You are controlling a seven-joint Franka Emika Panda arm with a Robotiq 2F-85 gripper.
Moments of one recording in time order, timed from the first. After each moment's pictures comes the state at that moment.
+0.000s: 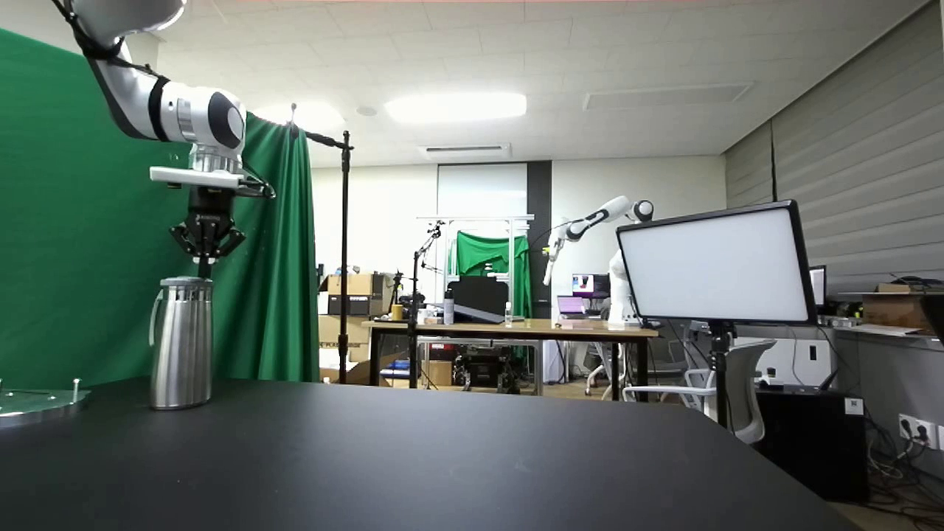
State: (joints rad) arm 0.32 0.60 0.20 -1.35 -0.08 1.95 0.02
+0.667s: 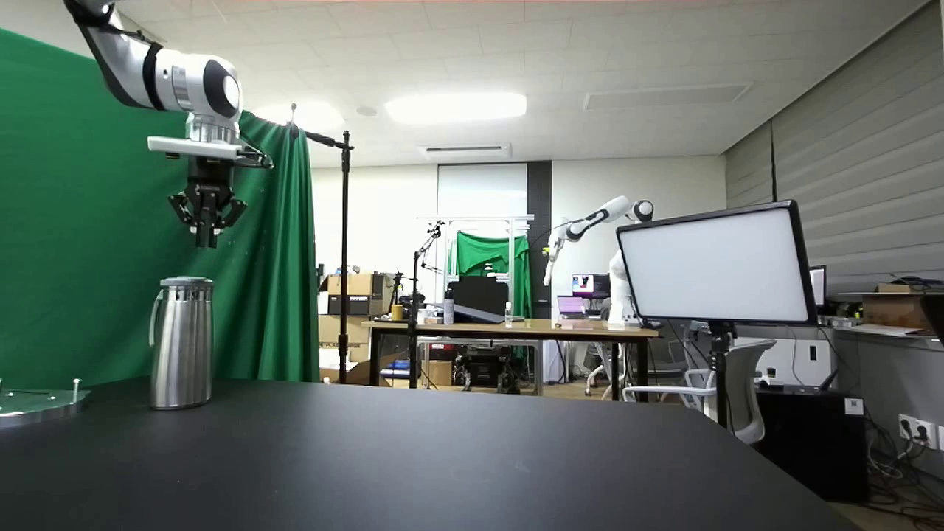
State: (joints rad) arm 0.32 0.52 0.20 -1.33 -0.07 1.94 0.02
